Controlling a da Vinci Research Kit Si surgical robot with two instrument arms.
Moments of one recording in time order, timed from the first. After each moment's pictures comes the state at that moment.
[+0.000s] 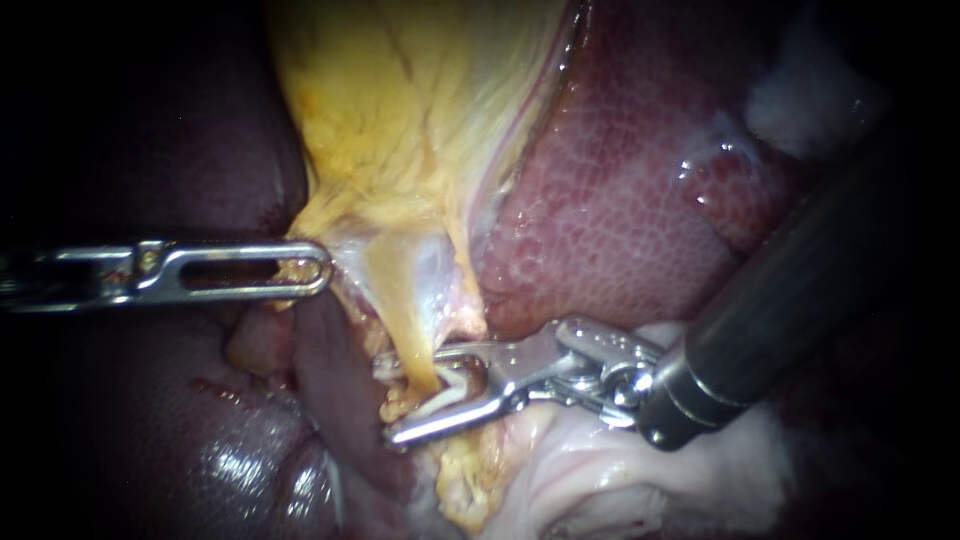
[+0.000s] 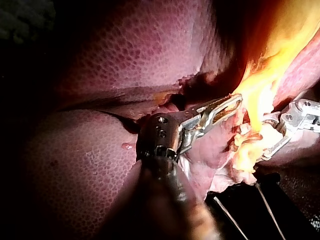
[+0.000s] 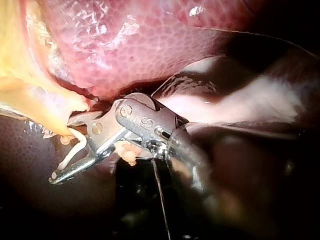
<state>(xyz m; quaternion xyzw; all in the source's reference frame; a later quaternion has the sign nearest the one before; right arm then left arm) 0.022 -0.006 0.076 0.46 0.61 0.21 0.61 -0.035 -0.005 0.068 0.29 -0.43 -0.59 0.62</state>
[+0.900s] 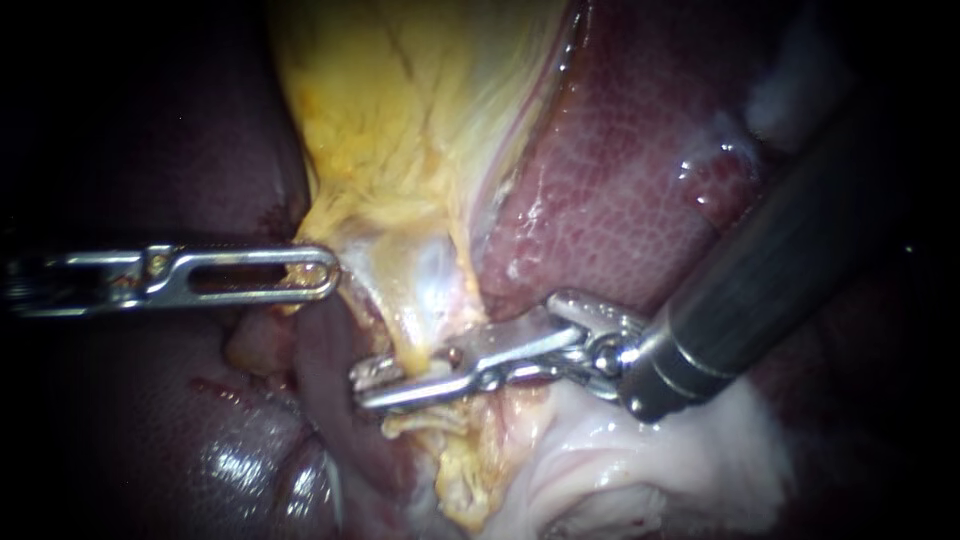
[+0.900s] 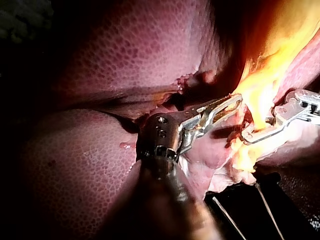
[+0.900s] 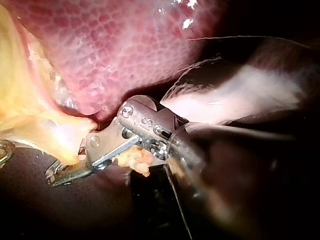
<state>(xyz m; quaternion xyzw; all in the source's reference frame) 0.021 -0.004 0.077 0.49 0.59 0.24 0.59 -0.036 -0.005 0.068 0.28 -0.43 -0.59 0.62</state>
